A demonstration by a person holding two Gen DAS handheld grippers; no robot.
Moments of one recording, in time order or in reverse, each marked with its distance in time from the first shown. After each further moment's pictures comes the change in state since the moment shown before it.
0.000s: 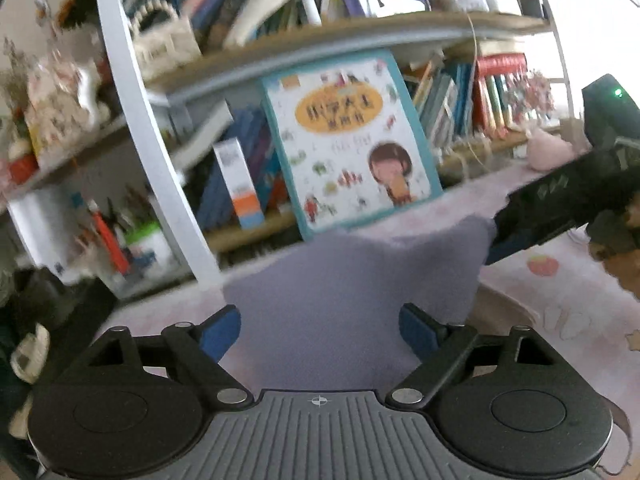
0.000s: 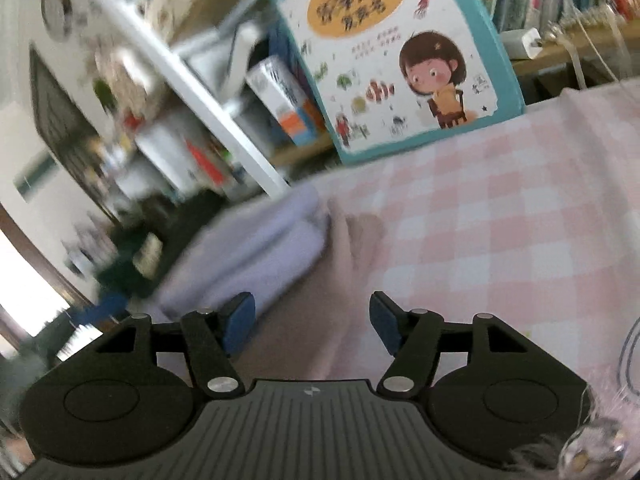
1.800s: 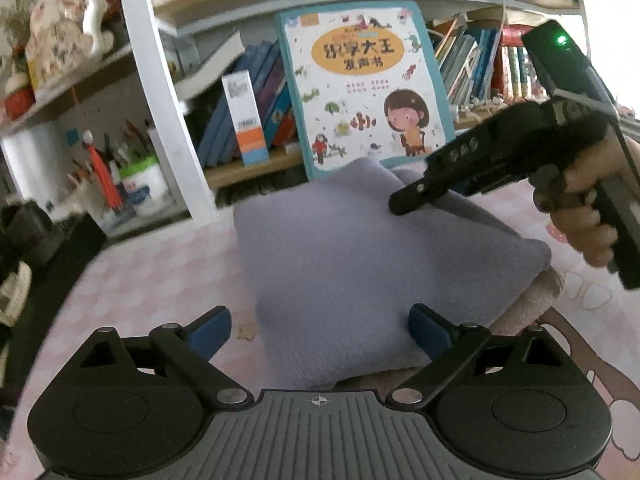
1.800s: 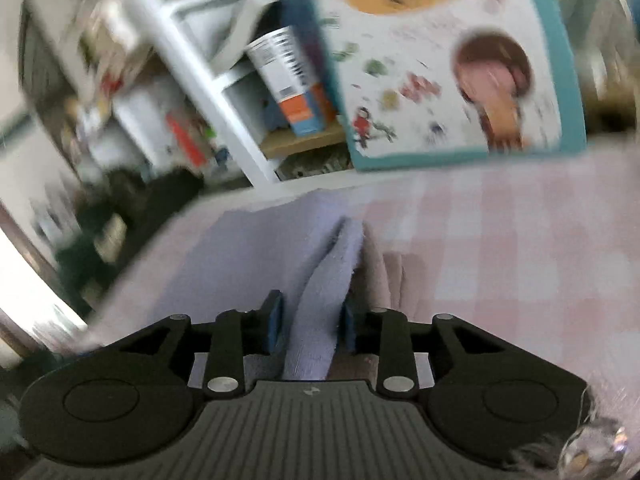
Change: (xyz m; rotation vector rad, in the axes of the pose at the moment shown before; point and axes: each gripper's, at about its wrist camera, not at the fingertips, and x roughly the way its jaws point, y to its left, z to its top) left arm 0.020 0.012 -0.019 -0.070 0.130 -0.033; right arm 0.074 0.018 0.026 -0.086 0.055 -0.110
